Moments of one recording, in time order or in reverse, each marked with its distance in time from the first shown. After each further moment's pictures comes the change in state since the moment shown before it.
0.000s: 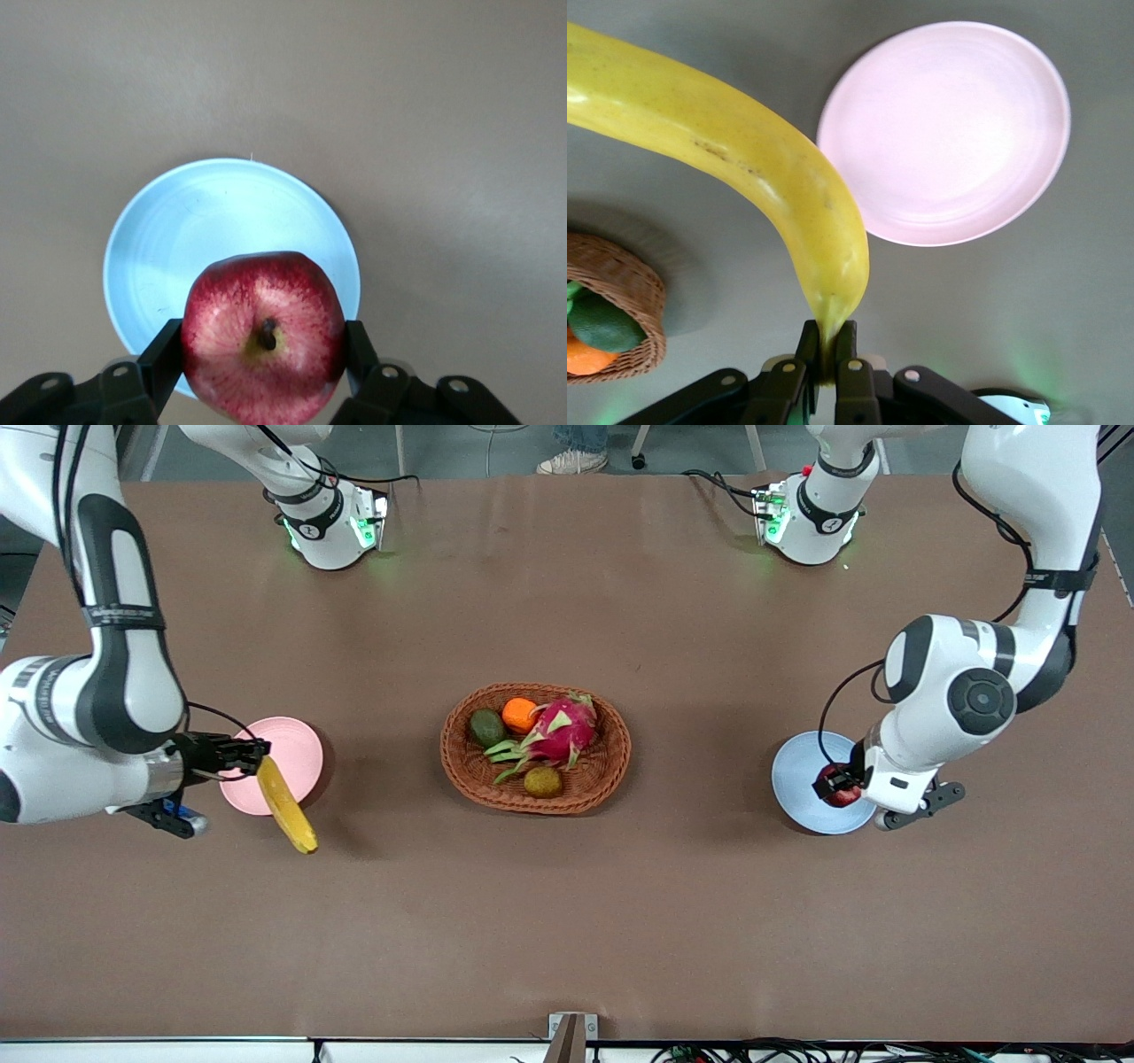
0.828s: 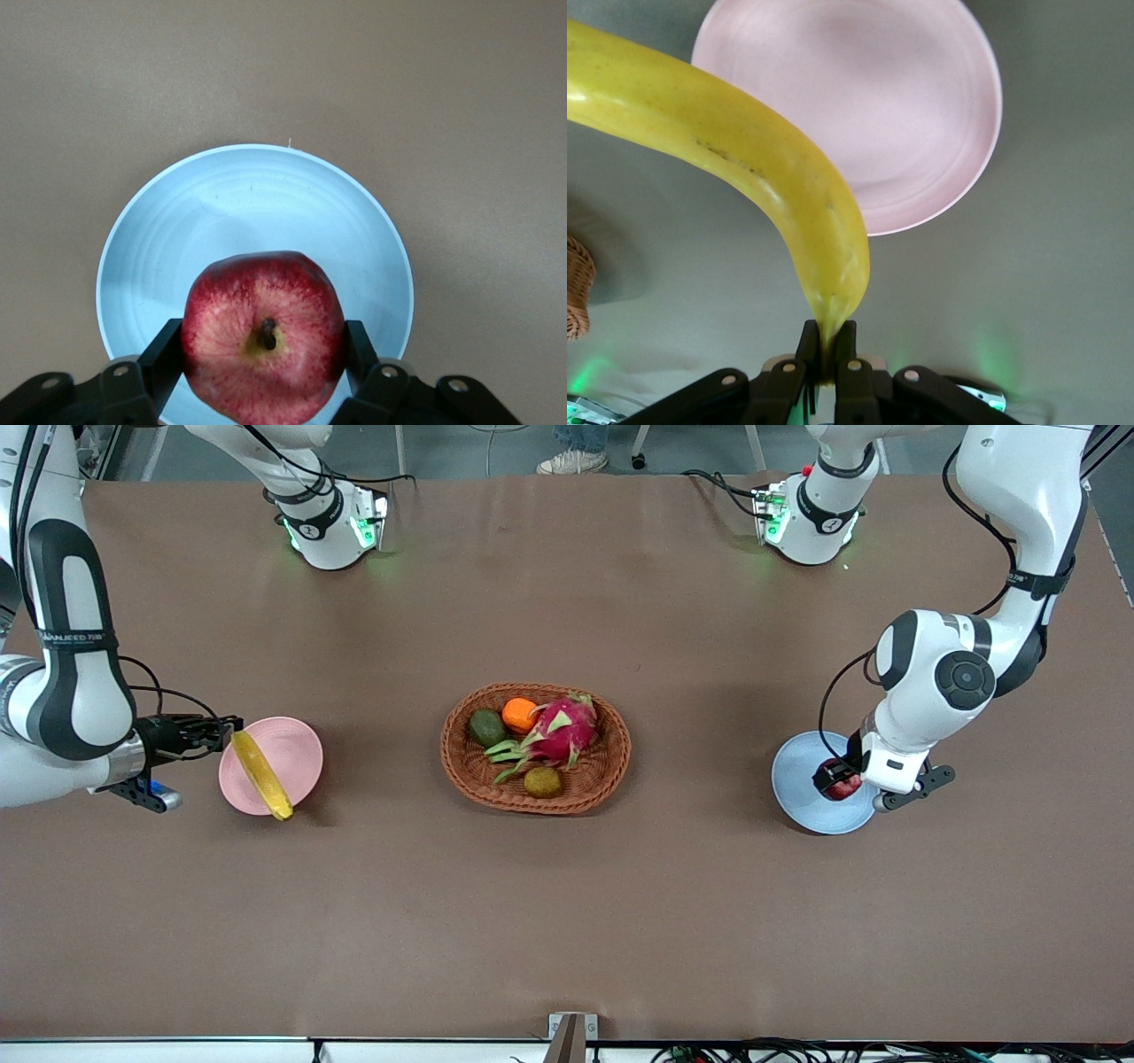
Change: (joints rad) left arm 0.039 -0.012 0.007 -0.143 0.006 0.192 -0.003; right arm -0.137 0.008 0.000 -0.127 -0.006 0.011 -0.201
